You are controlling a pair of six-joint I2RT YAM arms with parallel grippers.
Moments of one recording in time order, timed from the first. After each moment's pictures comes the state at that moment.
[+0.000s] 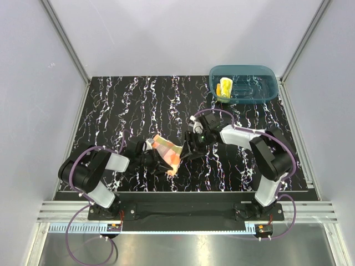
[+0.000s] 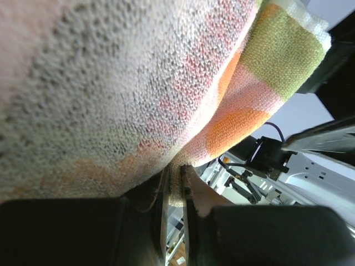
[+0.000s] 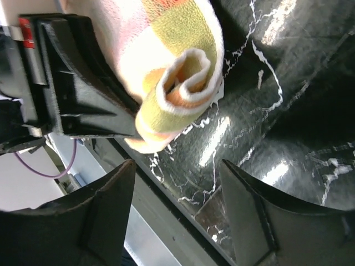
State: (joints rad) left arm -0.42 1.59 0.36 0.38 0.74 -1.10; right arm 0.58 1.78 1.03 -0.30 -0.65 0.51
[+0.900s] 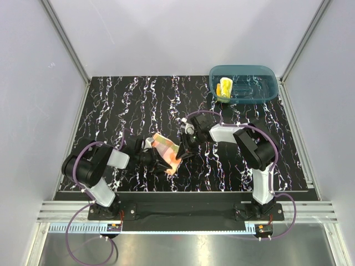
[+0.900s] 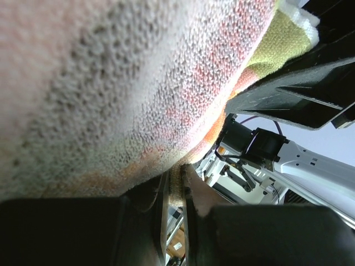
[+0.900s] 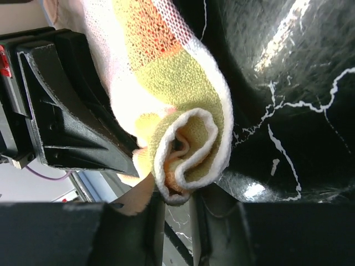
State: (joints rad) left arm -0.37 1.65 0.40 0.36 0.83 -1.05; right arm 0.62 2.00 1.13 -0.18 -0.71 0.53
